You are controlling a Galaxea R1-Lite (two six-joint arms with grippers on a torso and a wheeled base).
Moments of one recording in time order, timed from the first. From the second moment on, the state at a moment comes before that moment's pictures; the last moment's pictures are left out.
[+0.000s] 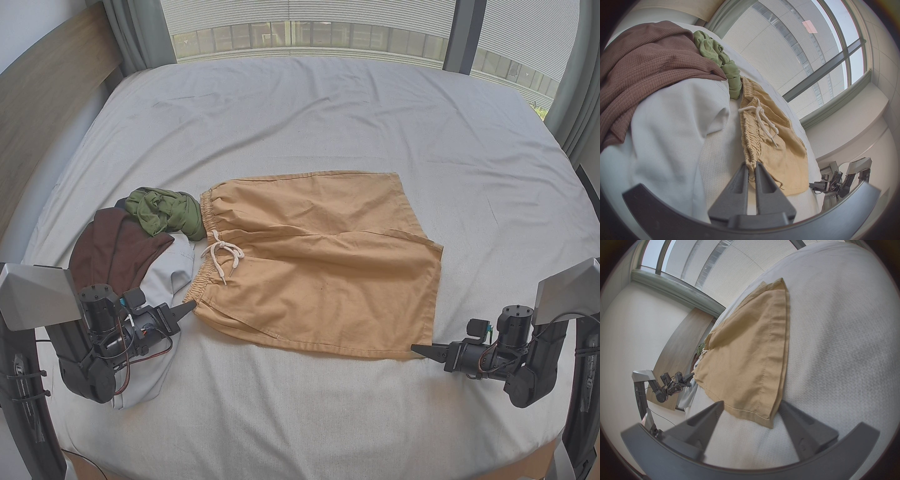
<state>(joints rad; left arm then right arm) -0.05 2.26 -0.49 -1.55 -0.51 -0.55 0.11 2.36 -0.35 -1.54 0.66 0.39</state>
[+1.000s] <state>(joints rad) -0.05 2.17 -0.32 -1.55 -0.62 -0.59 0.12 2.20 -0.26 -1.50 0.66 0.46</state>
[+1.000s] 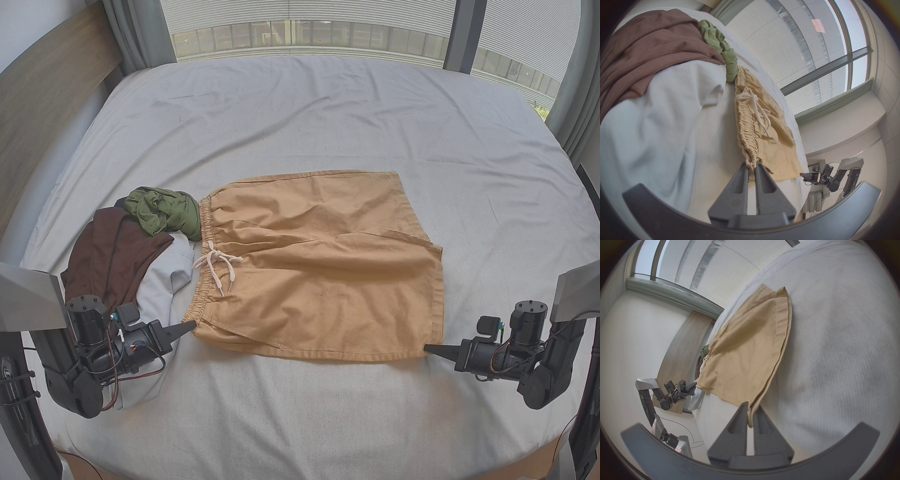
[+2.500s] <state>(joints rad) -0.03 2.26 -0.02 -1.54 -0.64 -0.24 0.10 2.17 -0.02 -1.38 0.66 0.01</state>
